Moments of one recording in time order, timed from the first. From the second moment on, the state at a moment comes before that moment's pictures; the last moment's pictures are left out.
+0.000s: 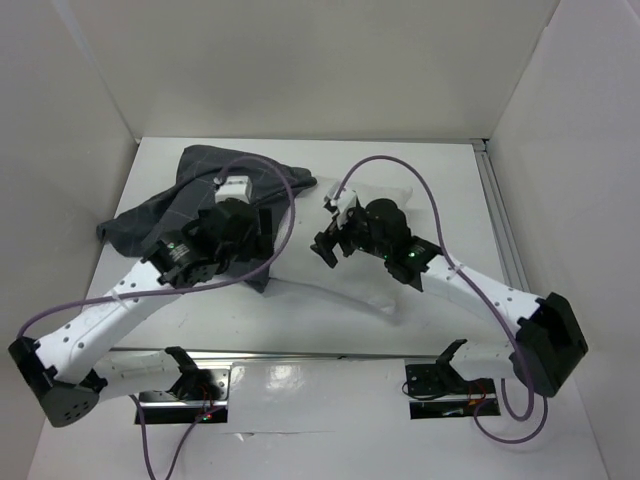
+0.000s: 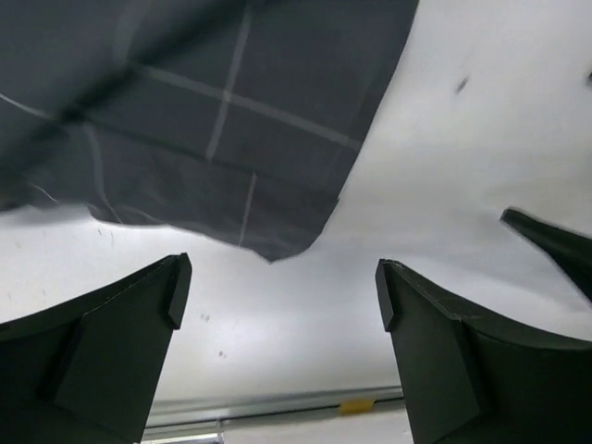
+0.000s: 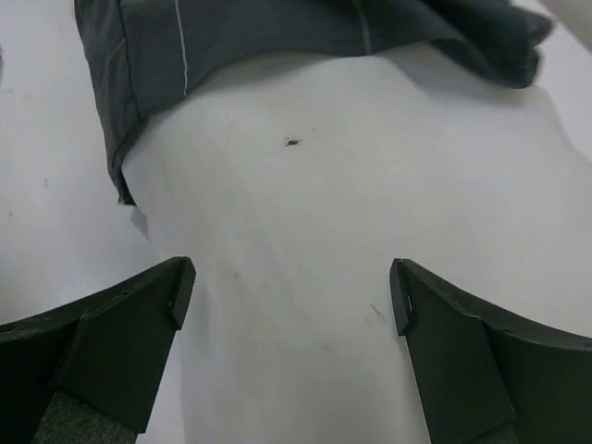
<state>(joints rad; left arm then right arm) -0.75 1.12 1.24 -0.87 -0.48 -0.58 0.70 1.24 0.85 0.08 -0.18 -0.14</state>
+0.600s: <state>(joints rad) -0.81 1.52 1.23 -0.86 -0.60 -0.80 0.71 1.56 0.91 0.26 -0.15 -0.23</state>
